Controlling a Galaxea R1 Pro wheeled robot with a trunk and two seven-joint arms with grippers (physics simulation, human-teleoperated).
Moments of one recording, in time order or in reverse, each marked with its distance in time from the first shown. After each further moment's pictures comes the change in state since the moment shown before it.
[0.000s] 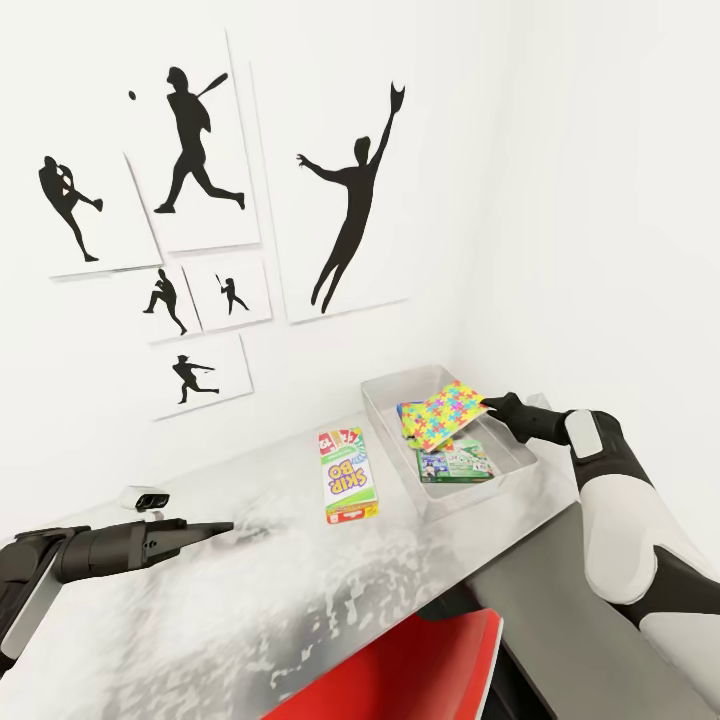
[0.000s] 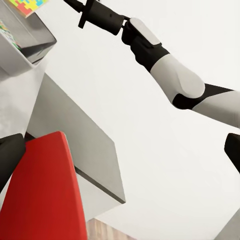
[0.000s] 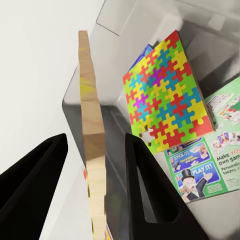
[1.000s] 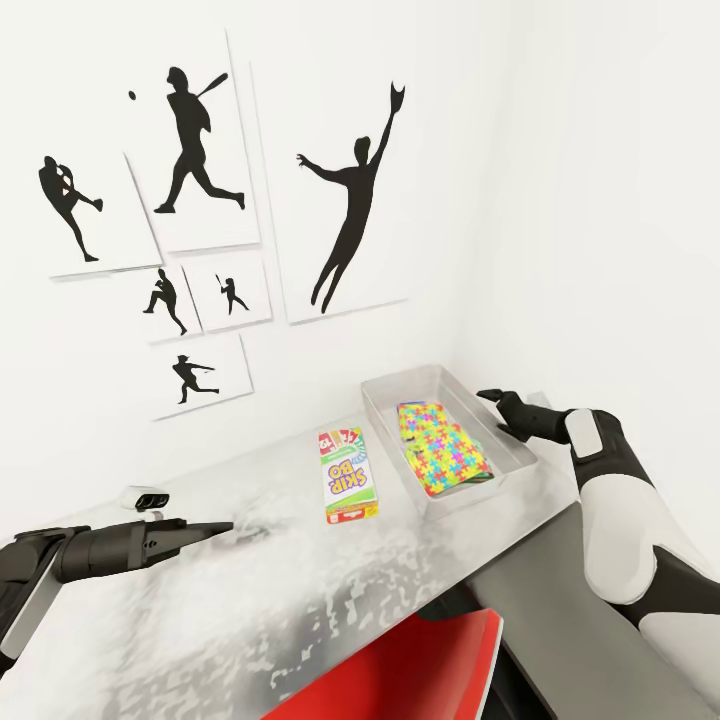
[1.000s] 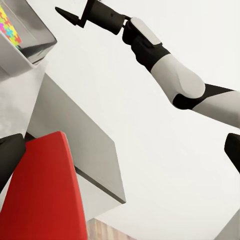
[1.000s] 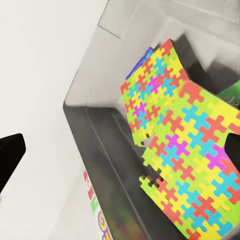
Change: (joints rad) left arm 0.000 0.000 0.001 0.000 -0.001 0.000 0.000; right arm 0.000 0.002 0.002 -0.010 0.003 -0.003 0.002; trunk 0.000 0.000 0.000
